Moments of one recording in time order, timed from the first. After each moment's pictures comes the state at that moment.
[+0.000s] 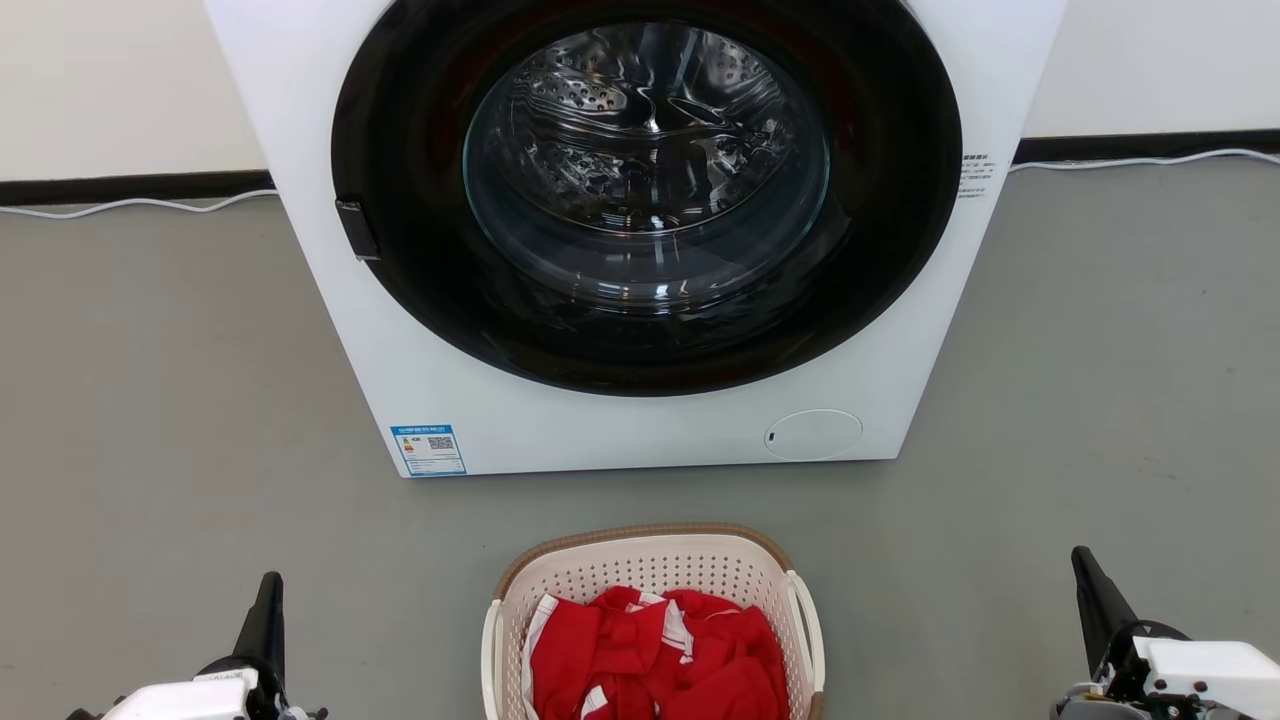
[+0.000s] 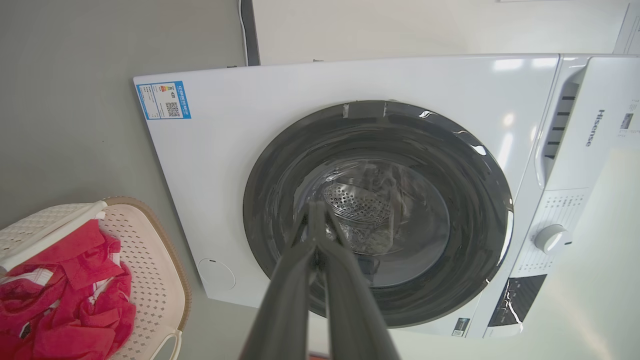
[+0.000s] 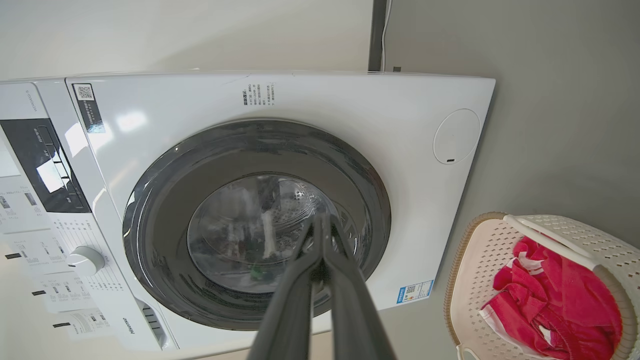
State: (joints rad) left arm -0.06 0.04 0.08 0.27 -1.62 -0.12 0.10; right arm -0.07 -0.04 -0.13 0.27 1.62 0.13 0.10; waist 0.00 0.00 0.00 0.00
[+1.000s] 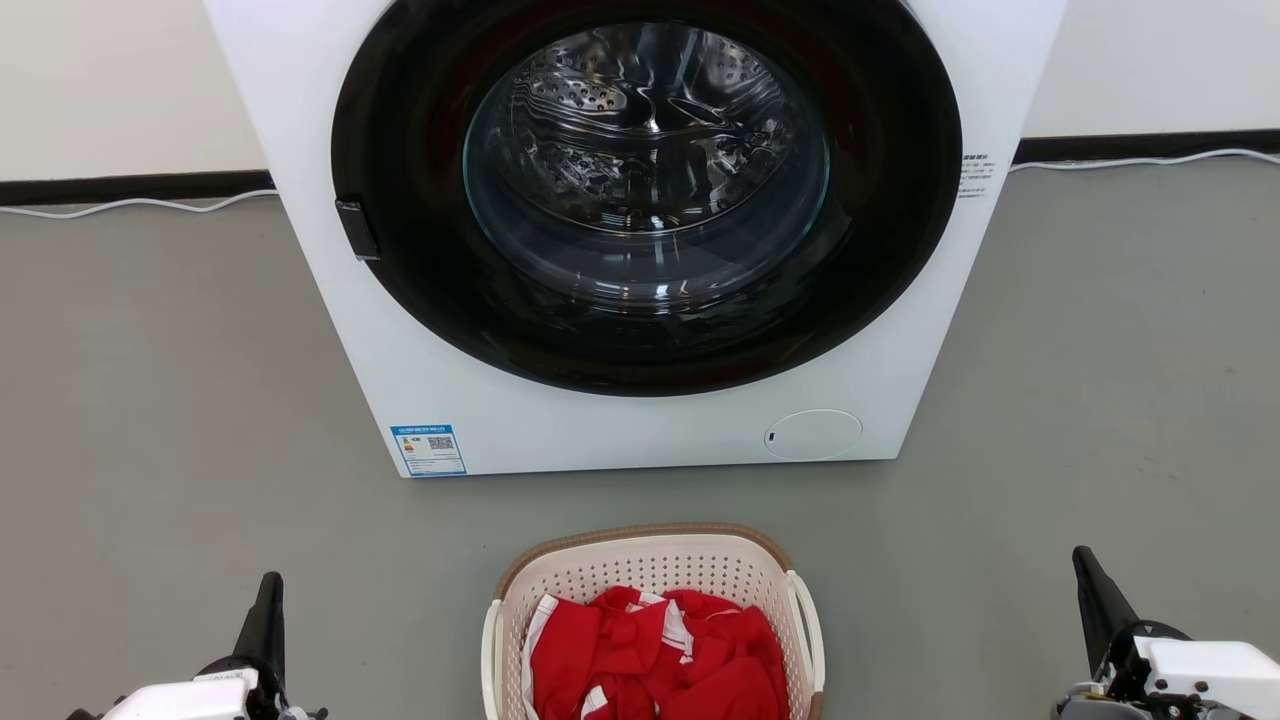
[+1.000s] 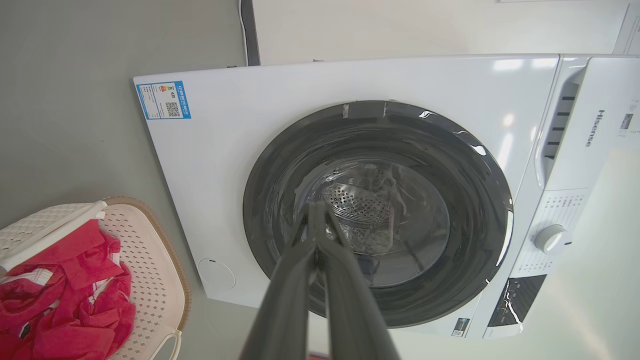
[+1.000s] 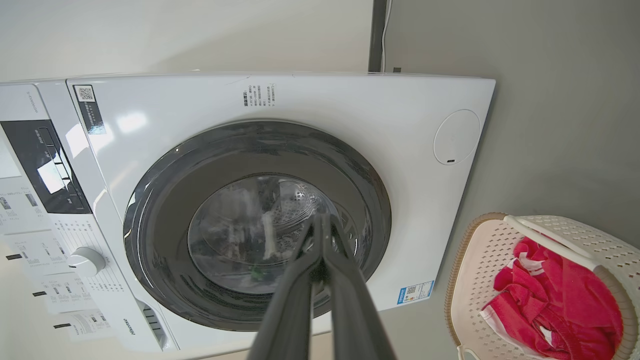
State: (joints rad) left arm -0.06 0.04 0.08 0.27 -1.62 -0.12 0.11; right arm -0.07 -0.04 -0.13 0.27 1.62 0.13 0.10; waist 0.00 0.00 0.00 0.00
